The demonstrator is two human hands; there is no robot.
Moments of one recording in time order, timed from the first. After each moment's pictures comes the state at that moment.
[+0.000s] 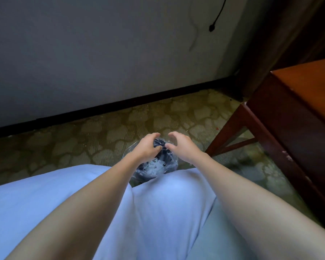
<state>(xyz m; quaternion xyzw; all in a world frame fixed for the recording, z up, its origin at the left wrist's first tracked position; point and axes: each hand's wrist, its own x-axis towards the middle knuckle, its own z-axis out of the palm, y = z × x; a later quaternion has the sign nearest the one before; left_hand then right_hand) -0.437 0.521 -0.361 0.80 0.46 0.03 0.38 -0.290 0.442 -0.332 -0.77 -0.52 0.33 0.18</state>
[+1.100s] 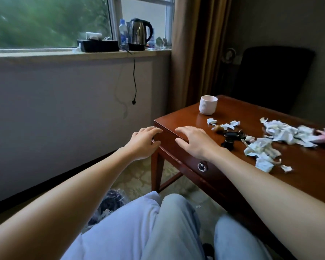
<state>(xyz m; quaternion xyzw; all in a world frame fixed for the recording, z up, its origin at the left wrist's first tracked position) -0.311 0.347 -0.103 0.96 0.19 0.15 0.14 -0.182 0.175 -0.075 -0.83 -0.53 -0.02 0.17</state>
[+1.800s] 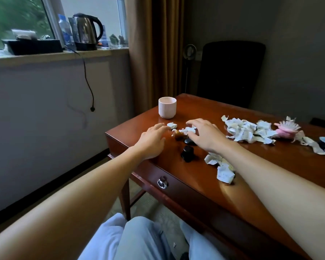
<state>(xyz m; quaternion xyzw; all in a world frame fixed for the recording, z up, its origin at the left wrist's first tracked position) -0.123 0.278 -0.102 0.97 0.10 0.11 0.19 -0.025 0.094 -0.073 -0.90 -0.39 -0.05 0.17</state>
